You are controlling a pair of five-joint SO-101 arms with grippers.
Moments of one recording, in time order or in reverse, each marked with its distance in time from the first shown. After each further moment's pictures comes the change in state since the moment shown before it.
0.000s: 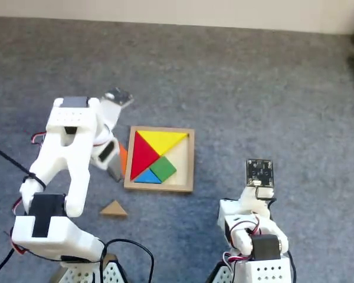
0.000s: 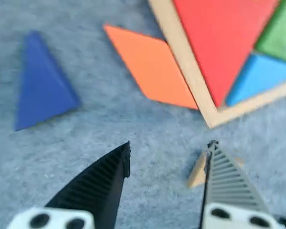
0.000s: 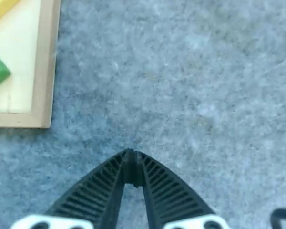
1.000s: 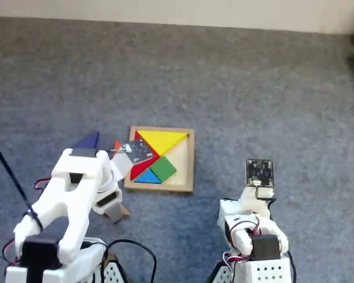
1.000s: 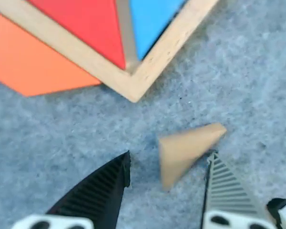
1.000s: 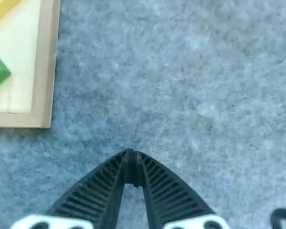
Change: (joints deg) left arm 3.8 -19.7 35.7 -18.3 -18.9; right arm 0.0 0.0 0.0 0.0 0.0
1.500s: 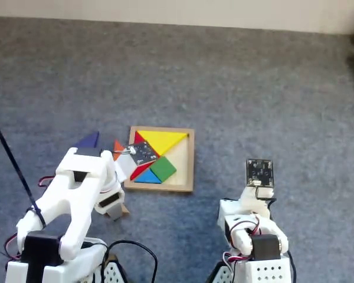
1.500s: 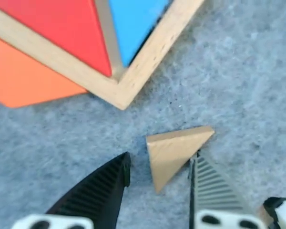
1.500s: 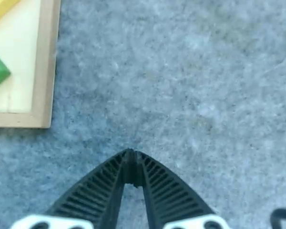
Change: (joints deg) left arm 1.9 0.9 -0.5 0.0 0.1; right arm 0.0 0.0 0.0 0.0 0.0
